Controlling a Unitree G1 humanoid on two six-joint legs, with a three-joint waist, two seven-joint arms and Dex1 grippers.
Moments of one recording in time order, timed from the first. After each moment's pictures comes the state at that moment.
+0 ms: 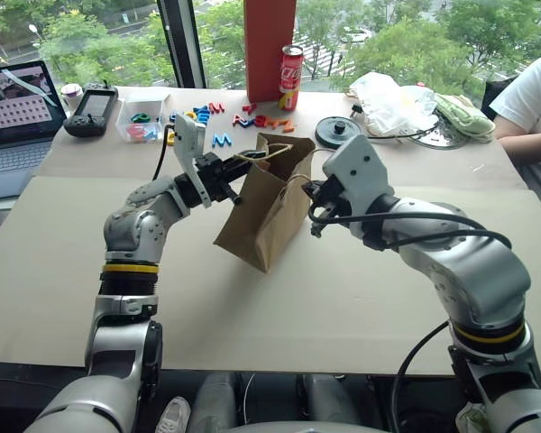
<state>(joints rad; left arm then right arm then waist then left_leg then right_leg) -0.72 0.35 0.13 0.14 -0.59 0.61 -0.85 -0.70 -0.52 0.19 -0.68 0.36 1.17 0.31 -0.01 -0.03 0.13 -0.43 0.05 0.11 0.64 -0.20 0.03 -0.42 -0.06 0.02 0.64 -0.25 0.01</state>
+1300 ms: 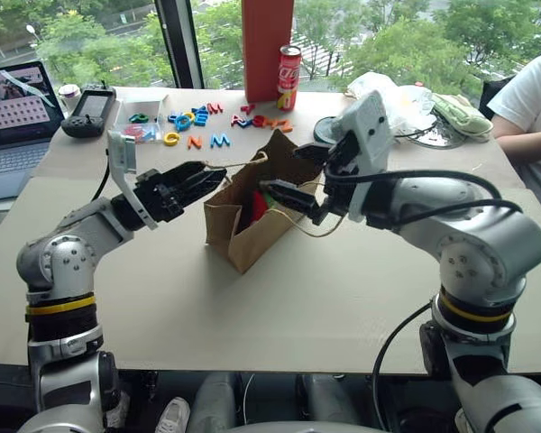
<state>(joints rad) -0.51 0.56 0.36 -0.08 -0.91 0.92 -0.74 -0.79 -0.38 -0.10 -0.60 0.62 1.24 0.46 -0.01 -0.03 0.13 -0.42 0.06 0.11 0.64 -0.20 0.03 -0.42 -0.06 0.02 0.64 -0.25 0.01</state>
